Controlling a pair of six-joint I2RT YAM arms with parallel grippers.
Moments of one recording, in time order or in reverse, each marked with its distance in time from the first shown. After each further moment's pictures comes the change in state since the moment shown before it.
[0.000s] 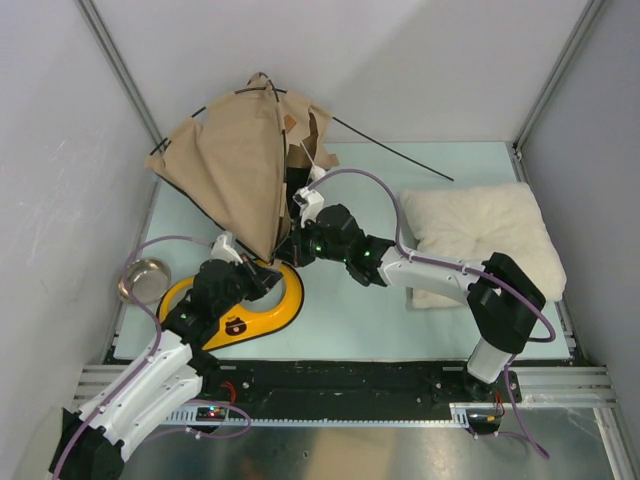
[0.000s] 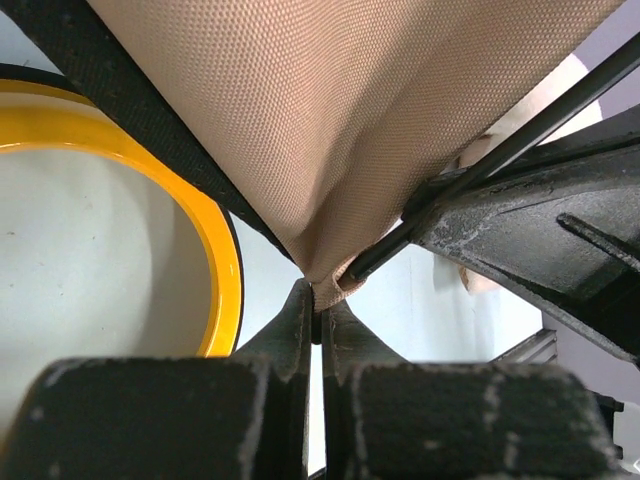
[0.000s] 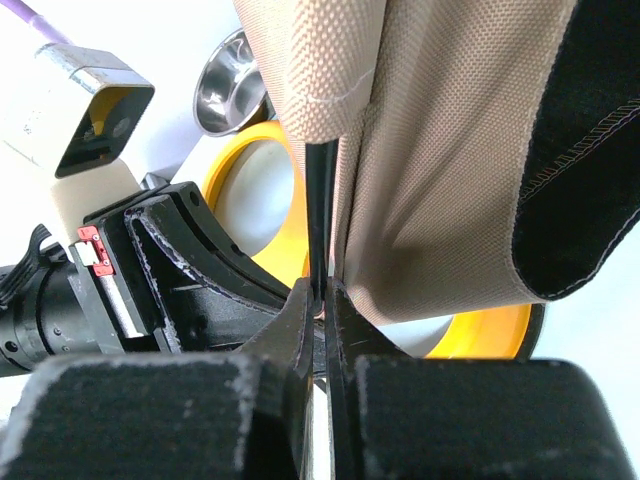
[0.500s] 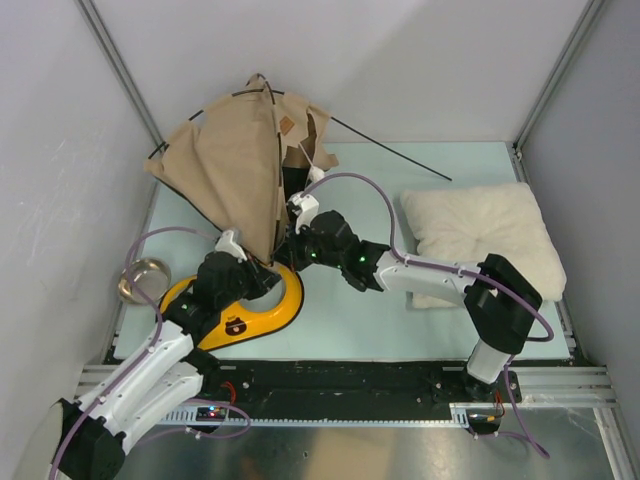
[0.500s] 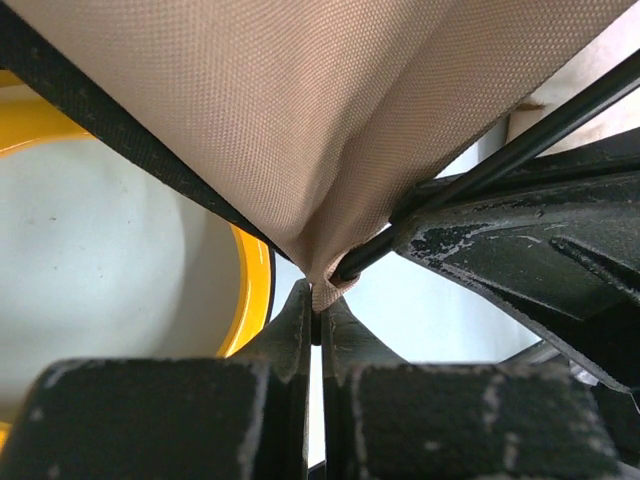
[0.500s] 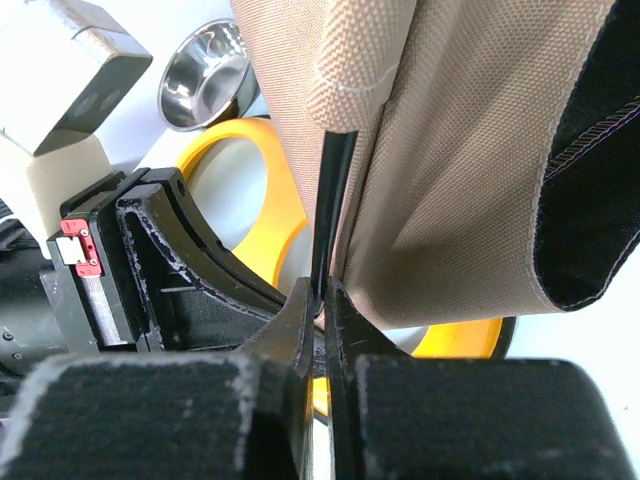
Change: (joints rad) left arm 0.000 0.063 0.080 -0.114 -0.001 0.081; right arm 0.043 0.012 0.000 -0.002 0.090 -0.095
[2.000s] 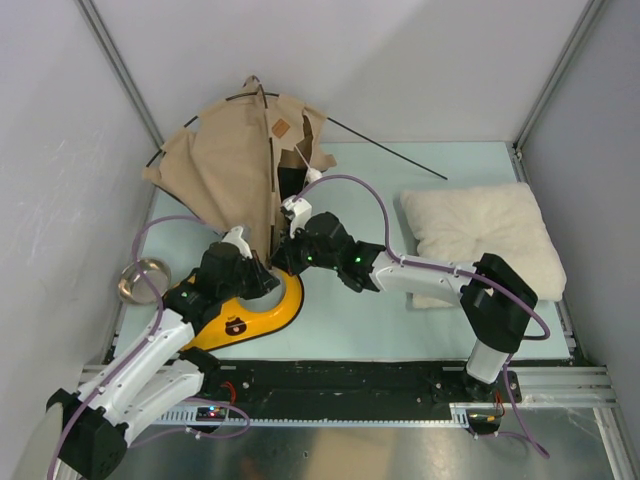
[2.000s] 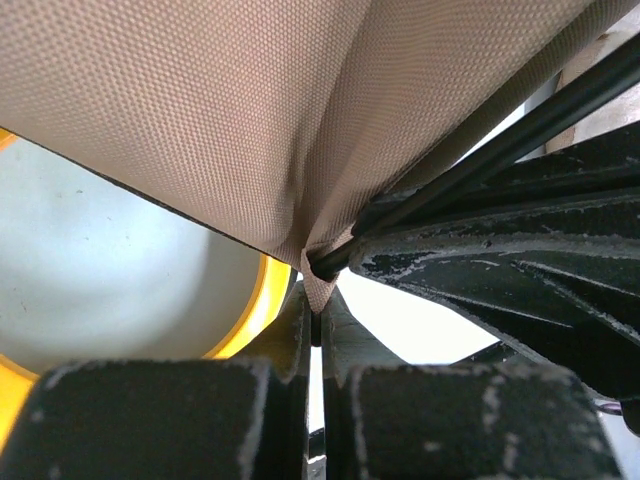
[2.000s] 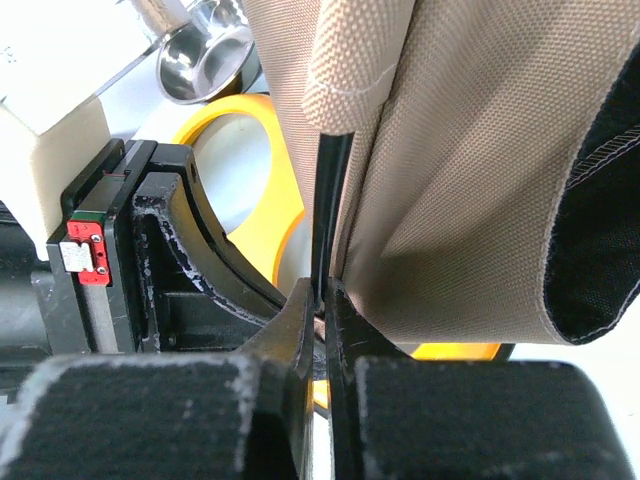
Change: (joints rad) left arm 0.002 0.088 0.128 -0.181 0.039 0.123; right arm 0.023 0.022 0.027 -0.037 -0.014 -0.055
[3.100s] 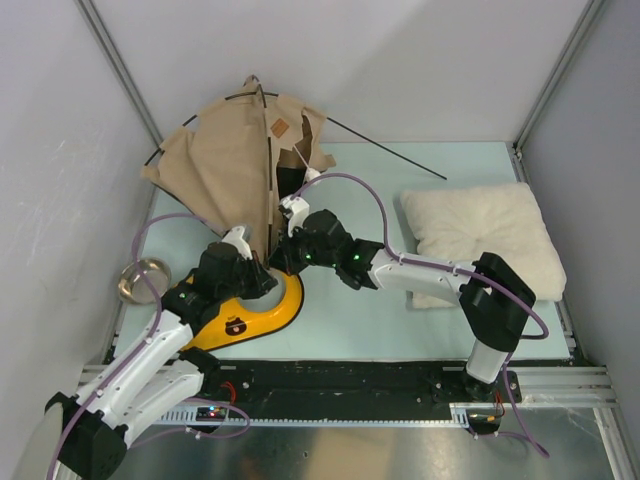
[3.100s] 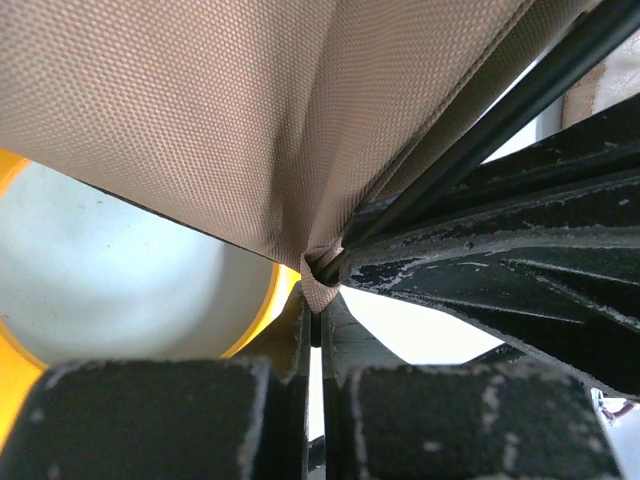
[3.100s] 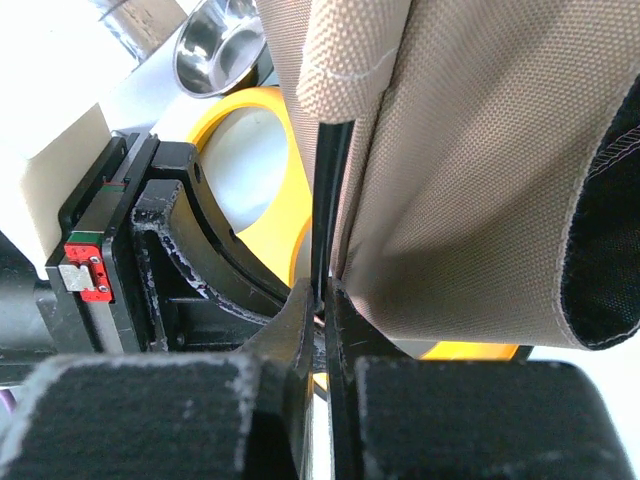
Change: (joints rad) left arm 0.001 -0.018 0.007 -0.024 -0.002 0.079; right arm -0.004 0.012 0.030 -0.033 -0.047 0.030
